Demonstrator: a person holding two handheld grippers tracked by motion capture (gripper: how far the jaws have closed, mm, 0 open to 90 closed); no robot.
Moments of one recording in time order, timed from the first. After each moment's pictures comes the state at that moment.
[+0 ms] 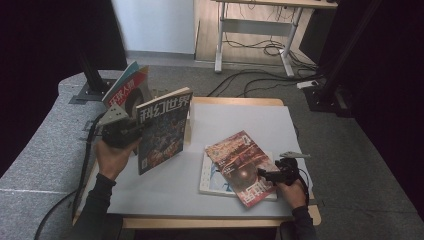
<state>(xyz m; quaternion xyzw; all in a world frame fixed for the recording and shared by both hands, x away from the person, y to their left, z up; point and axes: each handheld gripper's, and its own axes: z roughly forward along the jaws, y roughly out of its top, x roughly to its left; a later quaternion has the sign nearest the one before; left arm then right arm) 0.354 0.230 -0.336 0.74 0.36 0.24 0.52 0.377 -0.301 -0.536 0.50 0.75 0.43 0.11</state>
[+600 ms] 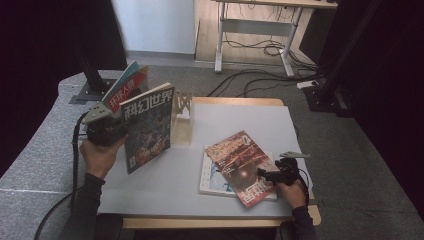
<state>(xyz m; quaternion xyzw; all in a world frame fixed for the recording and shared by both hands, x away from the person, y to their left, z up) 0.356 0.263 -0.336 0.71 0.40 0.26 0.51 0.377 -0.301 -0.536 0.49 0.75 0.43 0.11</state>
